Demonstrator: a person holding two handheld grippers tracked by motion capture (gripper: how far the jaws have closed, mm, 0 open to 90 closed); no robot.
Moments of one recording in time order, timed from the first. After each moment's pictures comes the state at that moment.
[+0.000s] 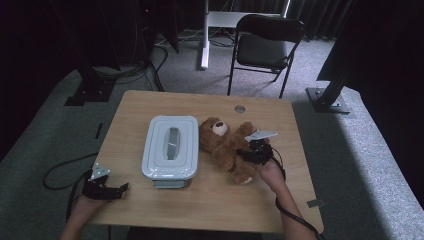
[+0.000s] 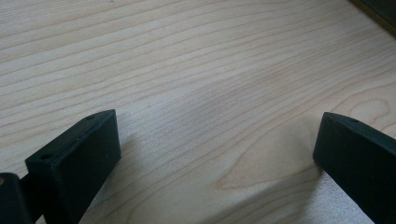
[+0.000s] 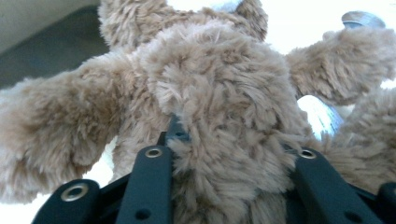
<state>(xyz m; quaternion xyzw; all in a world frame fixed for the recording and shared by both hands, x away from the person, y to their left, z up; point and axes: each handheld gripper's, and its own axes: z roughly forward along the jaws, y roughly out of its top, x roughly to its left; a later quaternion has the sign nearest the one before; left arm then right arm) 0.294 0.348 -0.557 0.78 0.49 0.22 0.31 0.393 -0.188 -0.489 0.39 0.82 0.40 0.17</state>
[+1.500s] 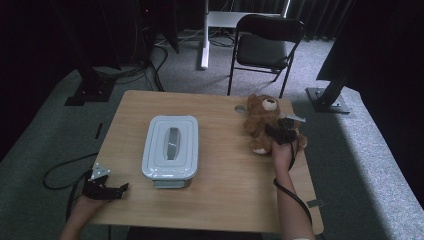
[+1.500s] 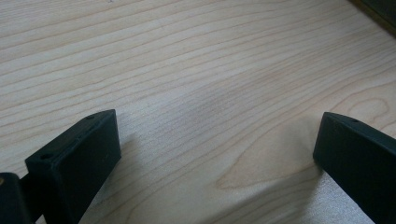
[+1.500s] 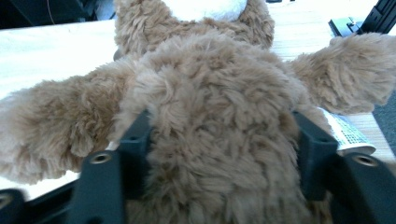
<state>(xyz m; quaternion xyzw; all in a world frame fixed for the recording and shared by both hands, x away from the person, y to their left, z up) 0.294 0.348 -0.557 0.79 0.49 0.22 0.31 0.463 -0.266 -0.491 0.66 0.61 0.36 0.27</state>
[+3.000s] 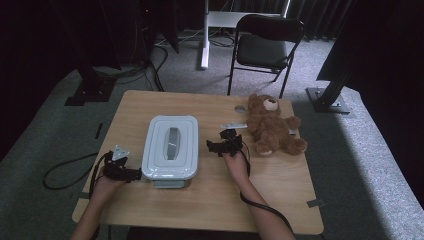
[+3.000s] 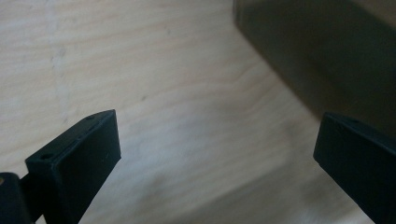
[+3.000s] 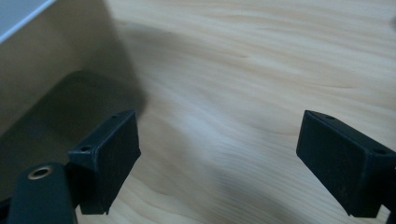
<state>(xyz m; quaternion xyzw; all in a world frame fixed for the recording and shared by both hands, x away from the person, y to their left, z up) 0.347 0.289 -0.530 0.78 0.47 0.23 0.34 0.435 -0.093 -0.507 0.47 0.76 0.41 0.16</state>
